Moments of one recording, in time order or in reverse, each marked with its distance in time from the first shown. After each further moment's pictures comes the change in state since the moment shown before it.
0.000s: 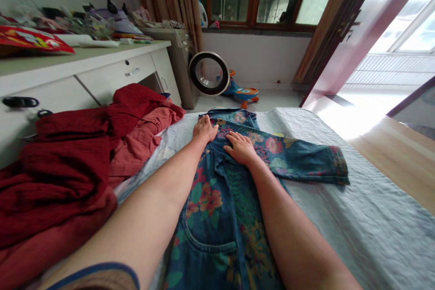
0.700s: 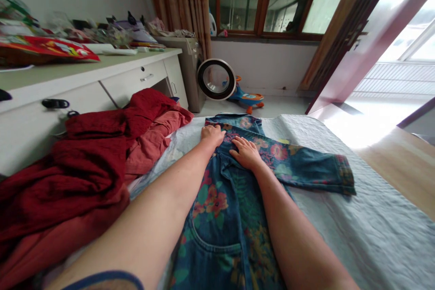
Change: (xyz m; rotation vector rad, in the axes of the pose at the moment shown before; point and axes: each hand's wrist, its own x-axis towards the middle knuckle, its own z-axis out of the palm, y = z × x) left_hand -0.016 0.011 -0.021 0.151 -0.066 0.040; right_hand 0.000 0.000 0.000 -0.010 -0.016 0.010
